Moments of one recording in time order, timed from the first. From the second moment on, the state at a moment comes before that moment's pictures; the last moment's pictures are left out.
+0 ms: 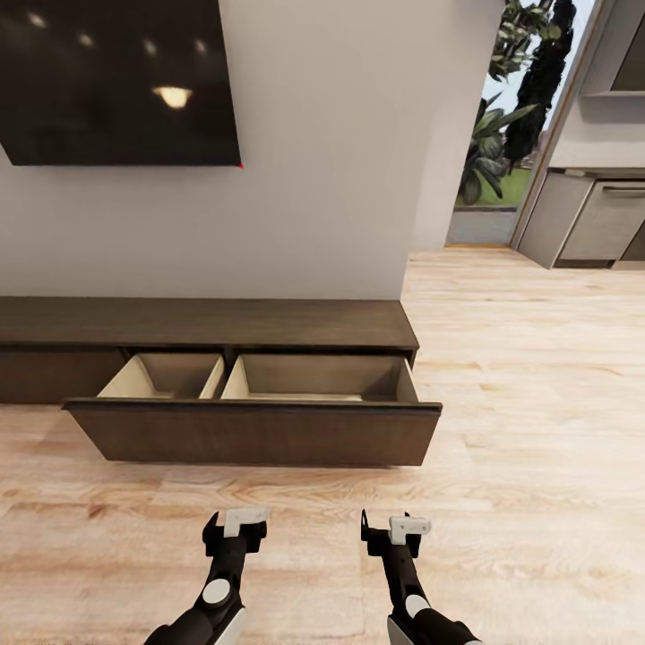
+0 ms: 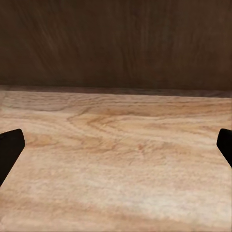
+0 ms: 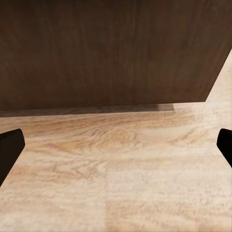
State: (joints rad) left arm -0.36 0.02 -0.54 -0.79 0.34 -0.13 0.51; right arm -0.53 0.12 0.59 -0.23 -0.44 -0.60 -0.27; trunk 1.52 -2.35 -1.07
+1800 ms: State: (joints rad) left arm -0.36 0.02 -0.54 -0.79 0.34 -0.14 0.51; right arm -0.53 0.12 0.59 -0.23 -0.45 -0.60 -0.27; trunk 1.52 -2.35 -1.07
